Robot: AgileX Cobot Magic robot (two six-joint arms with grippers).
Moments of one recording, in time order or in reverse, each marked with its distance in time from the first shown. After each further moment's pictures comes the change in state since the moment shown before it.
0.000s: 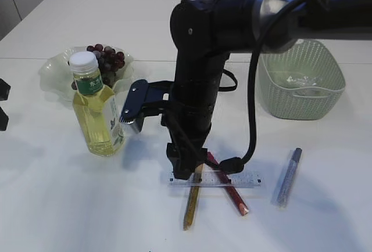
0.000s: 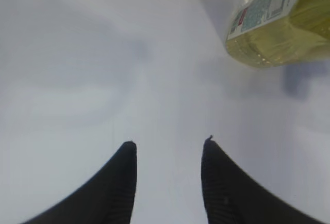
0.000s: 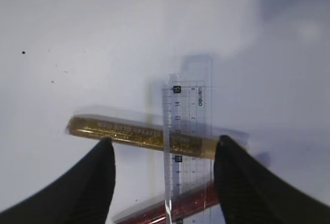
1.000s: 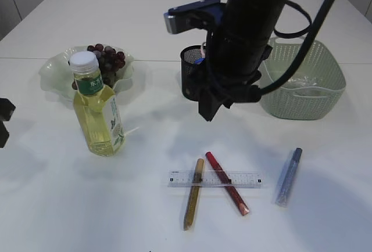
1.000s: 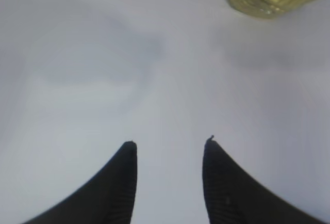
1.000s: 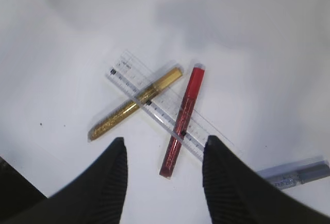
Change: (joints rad) left arm -0.094 0.005 -0.005 0.102 0.096 0.000; right arm -0.119 -0.211 -0.015 -0.028 0.099 0.711
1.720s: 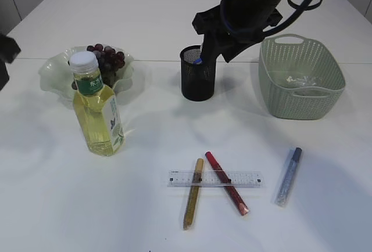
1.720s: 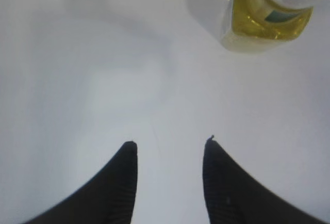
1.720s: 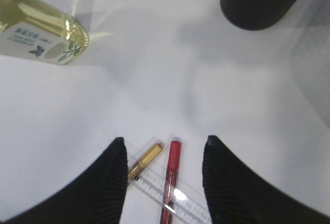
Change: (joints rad) left arm -0.137 0.074 -0.386 0.183 0.302 -0.005; right arm -0.161 0.083 -0.186 0.138 -0.088 0.000
